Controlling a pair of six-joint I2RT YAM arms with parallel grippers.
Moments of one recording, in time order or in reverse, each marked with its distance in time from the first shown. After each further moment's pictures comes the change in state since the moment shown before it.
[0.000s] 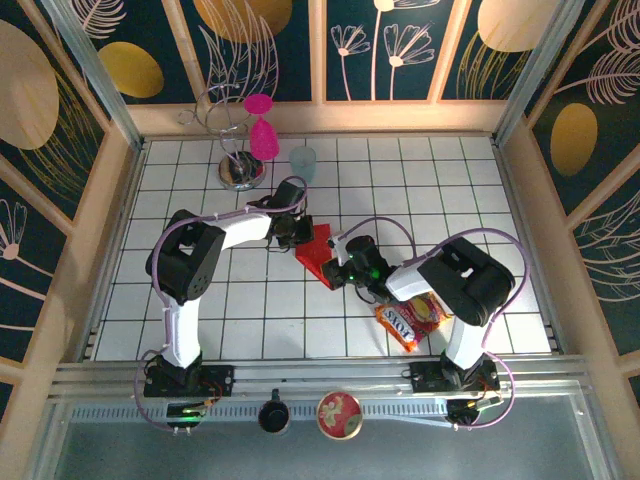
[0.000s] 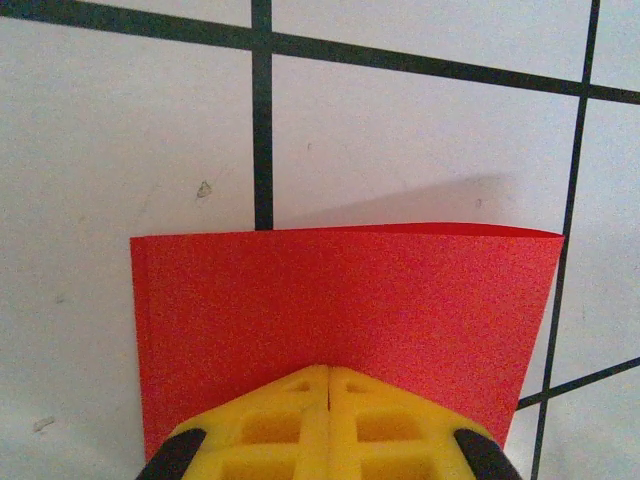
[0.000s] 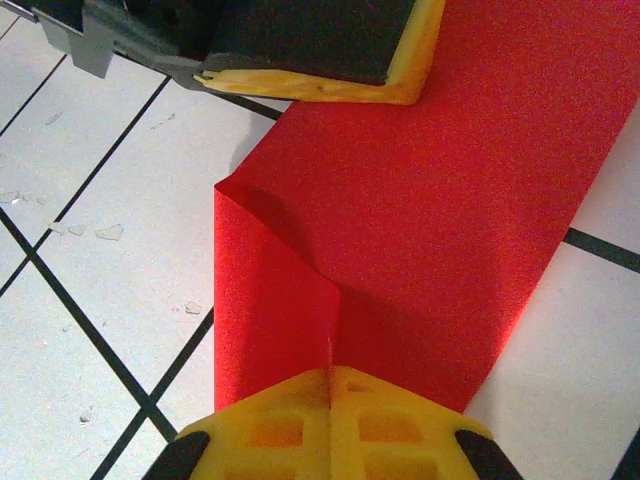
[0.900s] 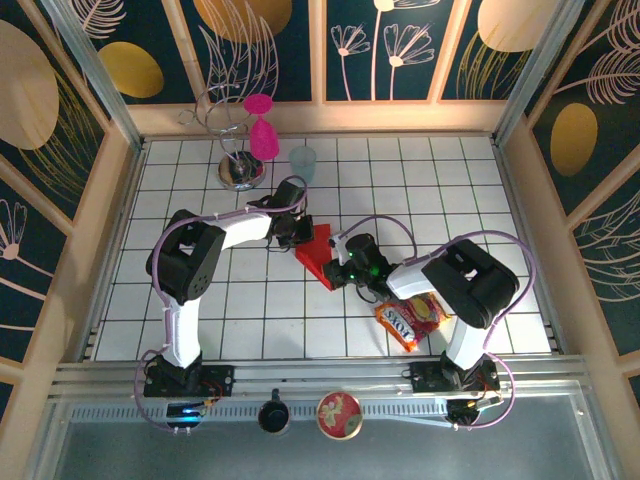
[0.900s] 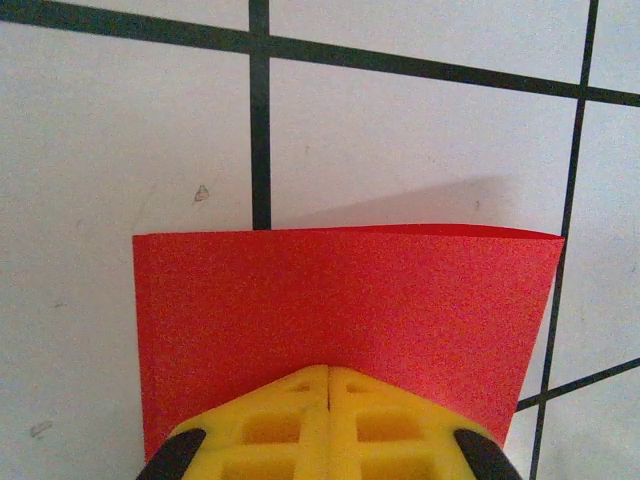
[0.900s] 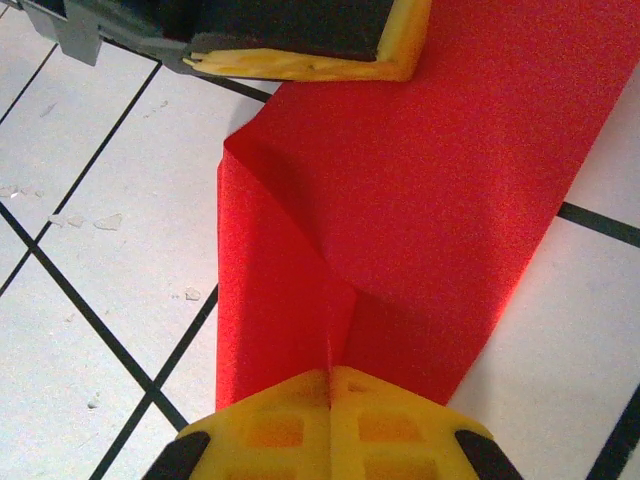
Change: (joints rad) left arm 0.000 0.003 0.003 0.000 0.003 0.000; right arm -0.005 -0.026 0.018 -0.082 -0.015 0.022
